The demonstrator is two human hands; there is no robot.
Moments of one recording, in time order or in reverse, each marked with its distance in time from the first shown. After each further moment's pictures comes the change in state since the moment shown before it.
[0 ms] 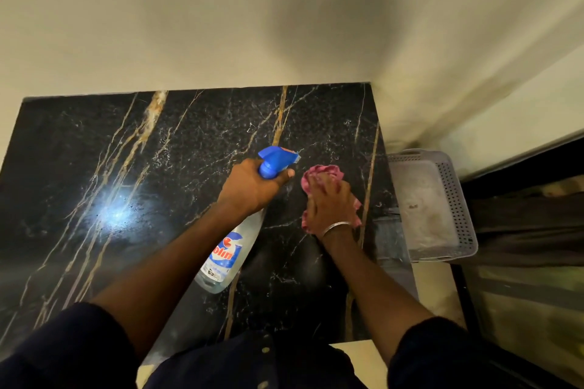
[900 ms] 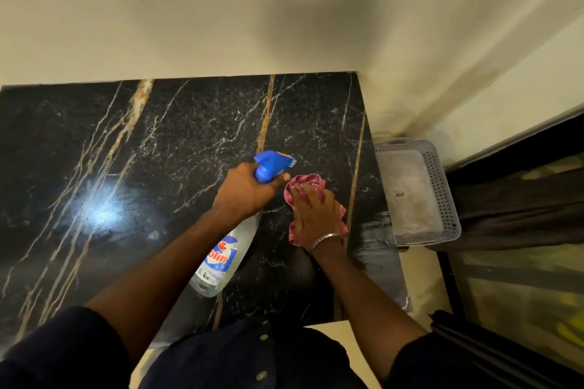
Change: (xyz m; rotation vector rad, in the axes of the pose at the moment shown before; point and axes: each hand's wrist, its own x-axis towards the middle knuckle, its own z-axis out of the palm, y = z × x) left_hand -0.030 -0.007 0.021 0.026 -0.032 -0.011; right_hand -0.055 0.001 0.009 -0.048 0.006 -0.134
